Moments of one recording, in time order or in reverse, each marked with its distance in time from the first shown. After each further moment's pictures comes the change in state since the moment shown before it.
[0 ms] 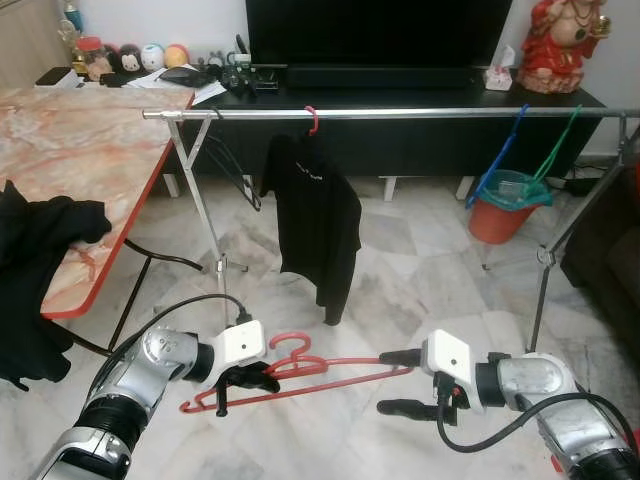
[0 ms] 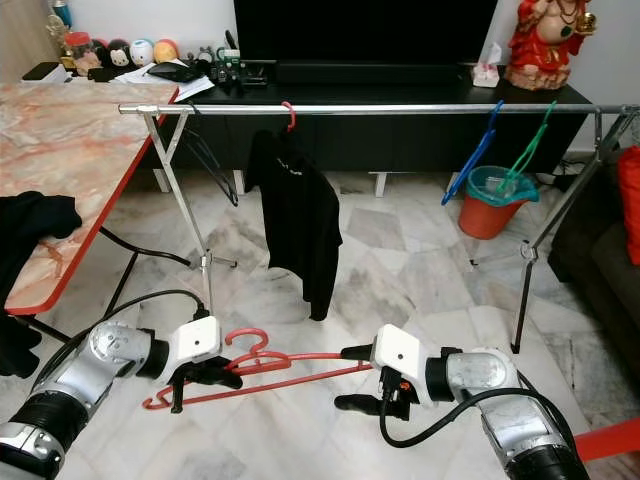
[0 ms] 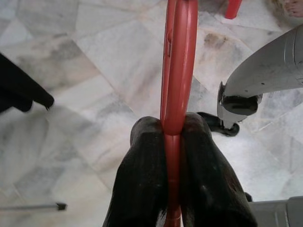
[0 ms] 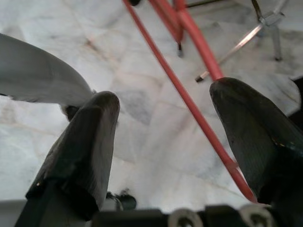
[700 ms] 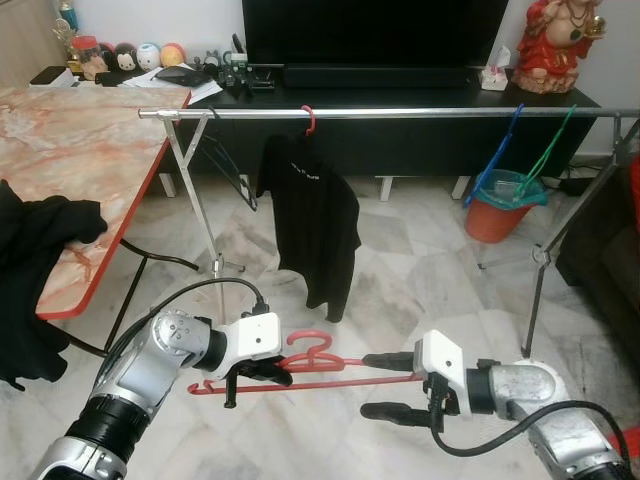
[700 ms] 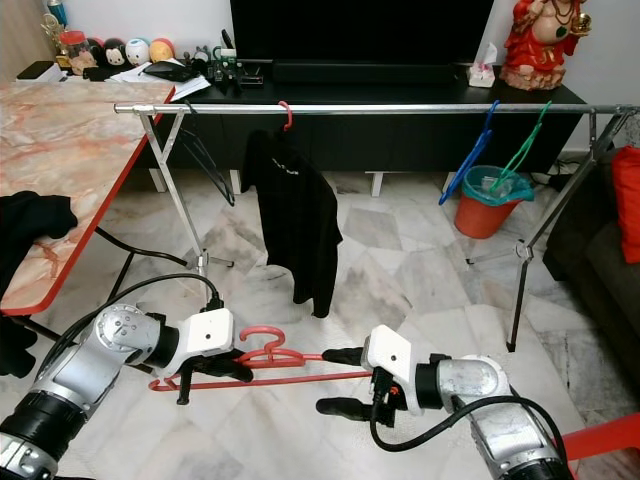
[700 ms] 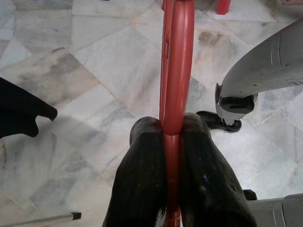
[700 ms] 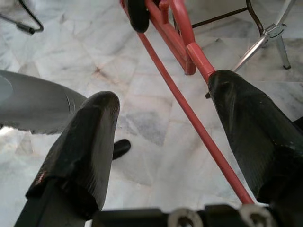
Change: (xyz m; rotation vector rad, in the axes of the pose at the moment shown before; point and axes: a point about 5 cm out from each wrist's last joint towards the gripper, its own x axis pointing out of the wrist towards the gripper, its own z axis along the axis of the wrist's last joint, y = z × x) left arm -0.005 -0.008 0.030 0.076 0.017 -0.025; right arm 0.014 0.009 0.001 0.096 -0.103 -0.011
